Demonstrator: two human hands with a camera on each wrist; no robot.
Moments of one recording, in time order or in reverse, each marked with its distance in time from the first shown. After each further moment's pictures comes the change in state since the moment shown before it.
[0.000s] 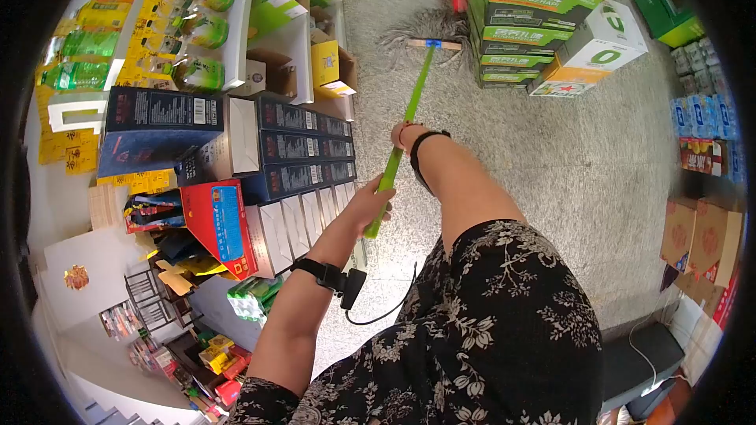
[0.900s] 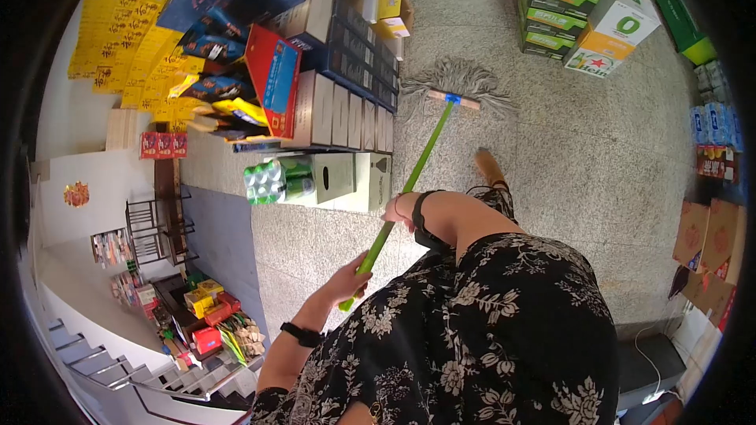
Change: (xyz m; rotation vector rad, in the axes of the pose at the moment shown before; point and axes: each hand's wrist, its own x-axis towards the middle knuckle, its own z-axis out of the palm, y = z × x) left_hand -0.344 -0.400 -0.055 0.073 0.032 -0.201; right_hand -0.262 -0.155 0.396 -0.108 -0.537 -0.071
